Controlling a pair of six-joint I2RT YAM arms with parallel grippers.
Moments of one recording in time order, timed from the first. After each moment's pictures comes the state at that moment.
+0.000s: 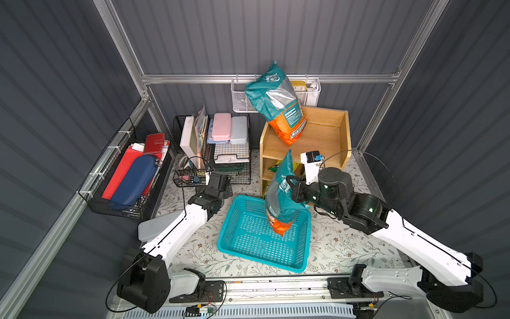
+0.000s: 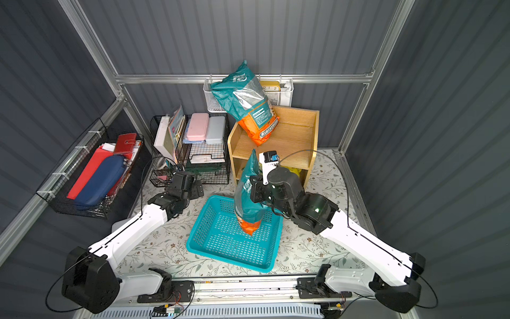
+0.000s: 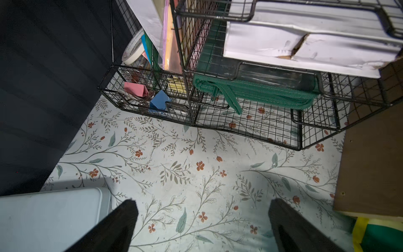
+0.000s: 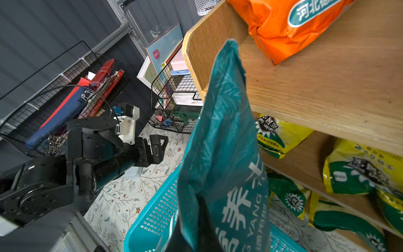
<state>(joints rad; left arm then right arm) -0.41 1.31 0.95 -0.41 -0.49 -0.38 0.95 1.17 1.36 -0.56 0.29 0.53</state>
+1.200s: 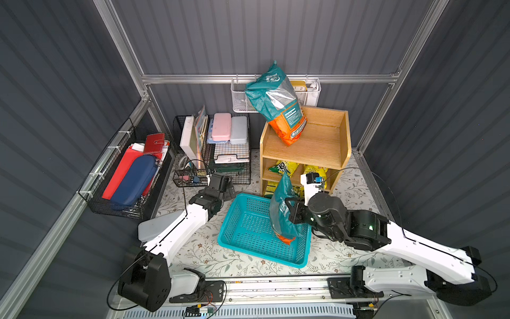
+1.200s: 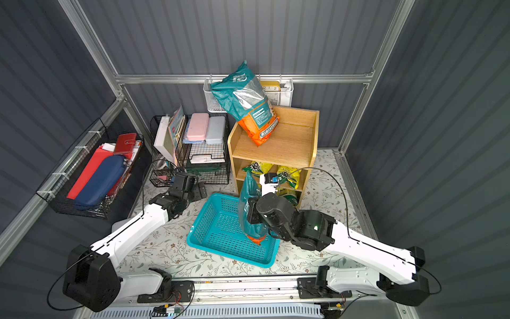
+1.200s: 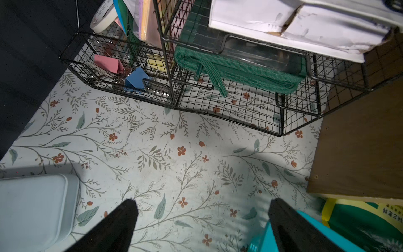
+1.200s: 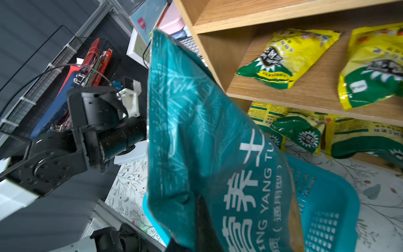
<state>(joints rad) -0.41 1.31 0.94 -0.42 -0.38 -0.46 1.19 1.12 1.27 -0.67 0.49 0.83</state>
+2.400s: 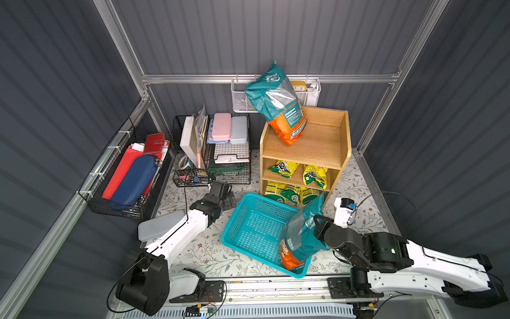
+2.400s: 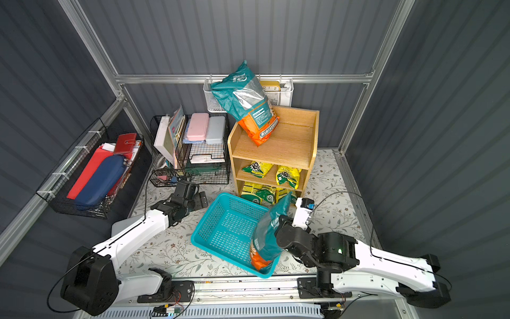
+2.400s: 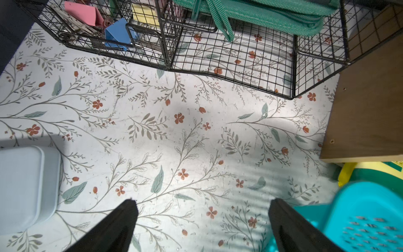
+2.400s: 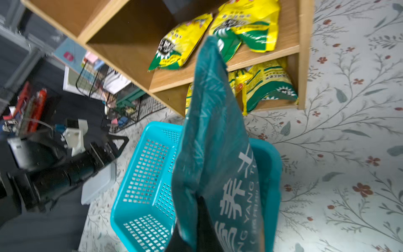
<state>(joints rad) -0.41 1.28 0.82 -0.42 -0.30 -0.48 1.28 0.78 0.92 -0.91 0.82 1.31</state>
